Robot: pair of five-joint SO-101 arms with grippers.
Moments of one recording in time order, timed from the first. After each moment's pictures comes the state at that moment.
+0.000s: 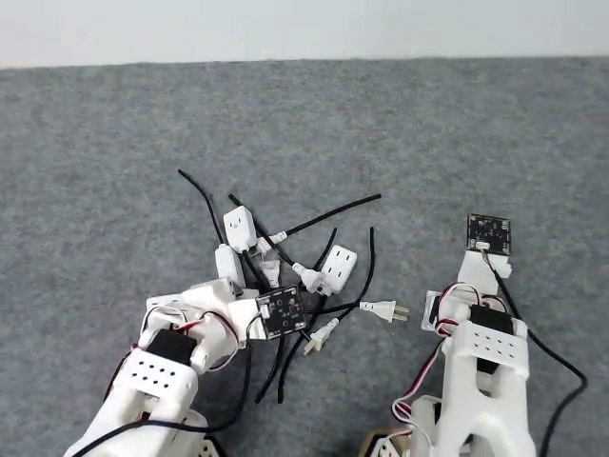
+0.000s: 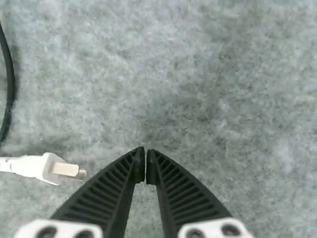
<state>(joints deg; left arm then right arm) 14.4 -50.7 82.8 40.5 -54.7 15.0 -40.3 71.8 44.2 6.1</state>
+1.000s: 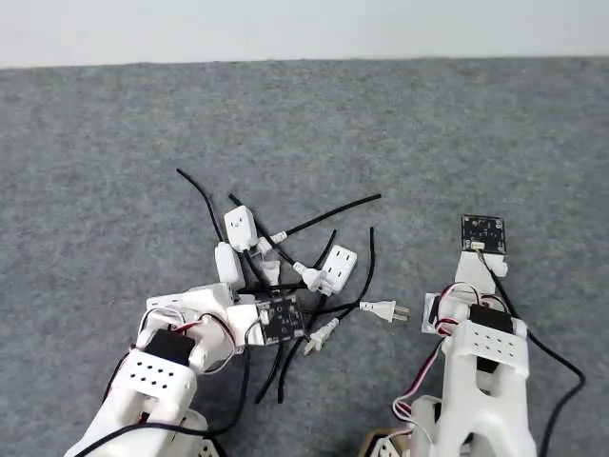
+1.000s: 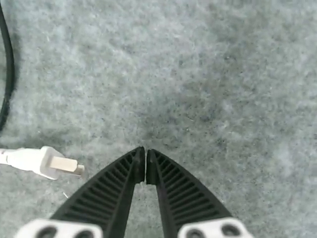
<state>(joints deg) 13.9 -51.2 82.7 44.6 -58.4 15.0 -39.6 71.8 44.2 9.0</state>
